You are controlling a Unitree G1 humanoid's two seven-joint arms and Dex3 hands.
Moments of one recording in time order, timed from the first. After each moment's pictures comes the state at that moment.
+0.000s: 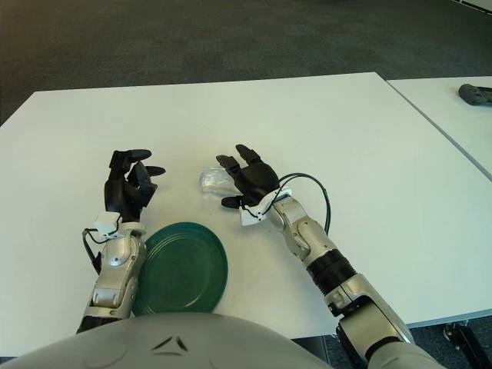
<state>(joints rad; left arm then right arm) 0.19 -0.12 -0.11 -0.10 0.04 -0.30 0.31 -0.25 -0.37 0.51 0.19 -0.96 -0.15 -0.03</state>
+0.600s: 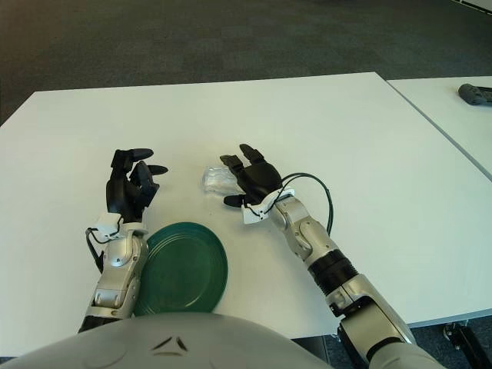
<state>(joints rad) 0.19 -0.12 -0.13 -0.10 0.03 -0.33 0.31 -0.25 -0.37 0.50 0.18 -0.94 -0.12 -0.03</state>
